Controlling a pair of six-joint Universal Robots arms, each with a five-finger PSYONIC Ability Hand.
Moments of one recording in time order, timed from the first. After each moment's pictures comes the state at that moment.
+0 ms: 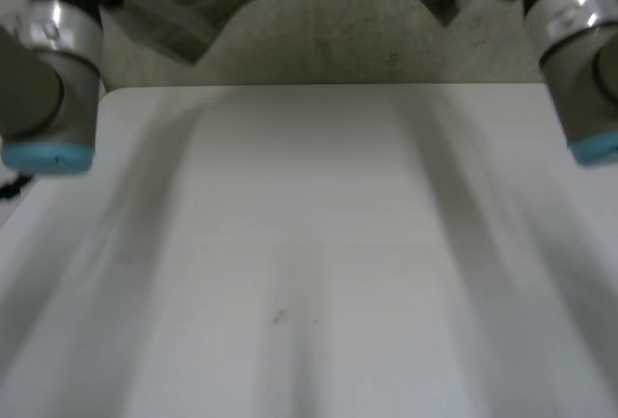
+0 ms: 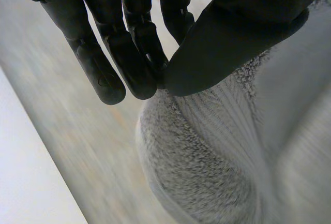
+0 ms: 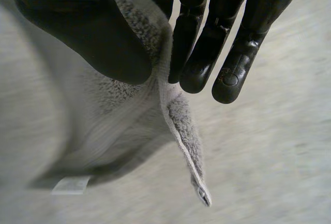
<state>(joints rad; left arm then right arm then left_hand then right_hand) 4.42 -1.99 -1.18 3.66 -1.58 3.48 1.89 -1.16 1.09 -0.39 1.38 2.40 1.20 1.22 1.22 1.22 1.04 0.96 1.18 1.18 1.19 1.00</state>
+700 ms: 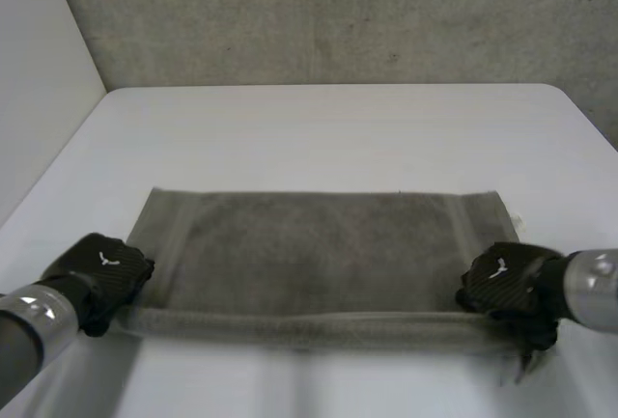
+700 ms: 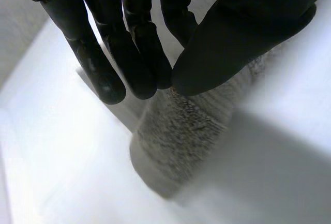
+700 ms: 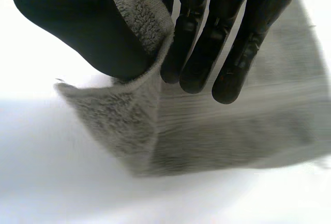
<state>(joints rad) 4.53 -1.54 -1.98 2.94 -1.46 3.92 1.75 -1.37 1.60 0.75 1.25 1.99 1.20 1.22 1.22 1.22 1.04 0.96 1.18 1.19 1.19 1.00</state>
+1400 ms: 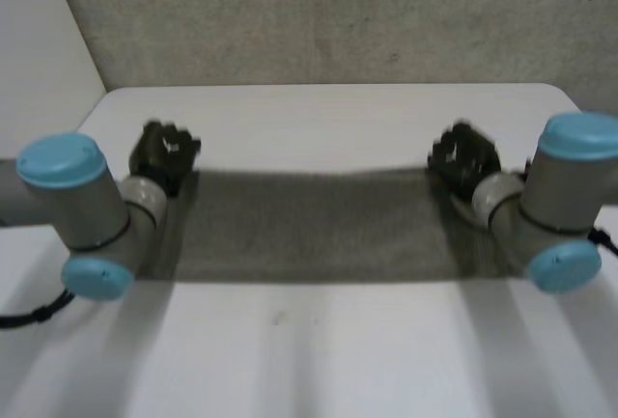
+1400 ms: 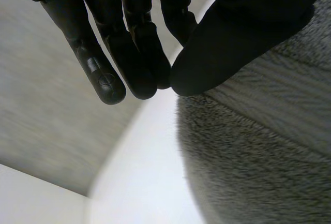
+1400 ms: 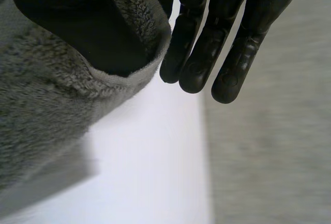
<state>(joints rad) 4.41 -2.23 -1.39 3.55 -1.51 3.84 1.87 -0.89 1.27 -0.21 1.38 1.99 1.20 1.22 1.22 1.22 1.04 0.96 1.18 1.19 1.19 1.00</state>
